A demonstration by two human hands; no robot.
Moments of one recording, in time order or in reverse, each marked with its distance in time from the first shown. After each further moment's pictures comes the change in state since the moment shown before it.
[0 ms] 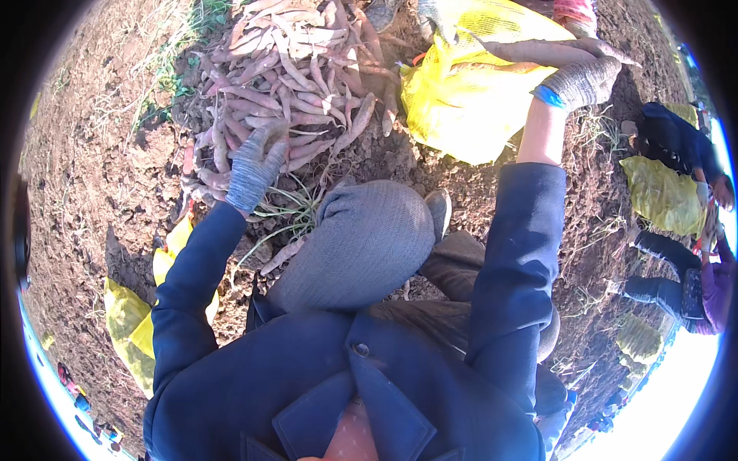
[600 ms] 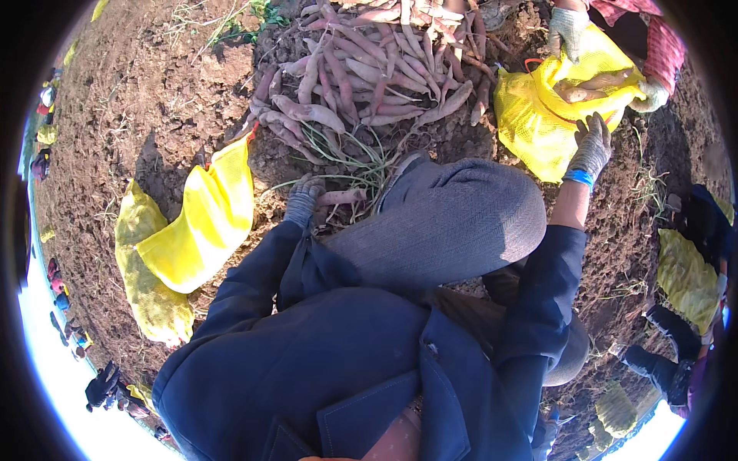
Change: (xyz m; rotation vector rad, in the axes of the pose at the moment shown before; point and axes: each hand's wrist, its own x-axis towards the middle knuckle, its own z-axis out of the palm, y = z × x) left_hand -0.243 -0.193 0.028 0.692 0.198 0.117; right_hand -0.145 0.006 -0.056 -0.013 -0.470 0.860
